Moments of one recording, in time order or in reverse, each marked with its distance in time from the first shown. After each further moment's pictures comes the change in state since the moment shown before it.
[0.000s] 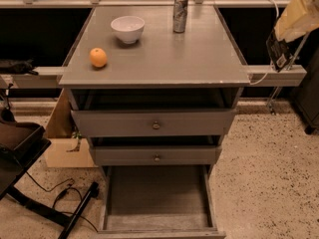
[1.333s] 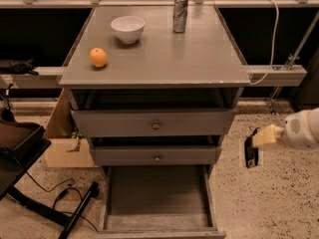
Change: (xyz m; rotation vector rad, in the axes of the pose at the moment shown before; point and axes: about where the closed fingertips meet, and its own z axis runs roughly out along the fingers) arm 0.192 -0.039 0.198 -0.211 -0.004 0.257
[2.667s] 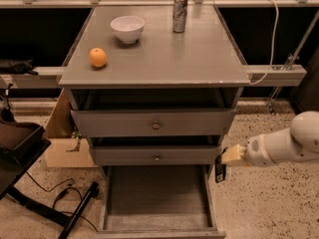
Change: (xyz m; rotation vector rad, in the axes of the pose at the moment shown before) arm 0.033 -0.004 0.128 -0.122 0.097 0.075
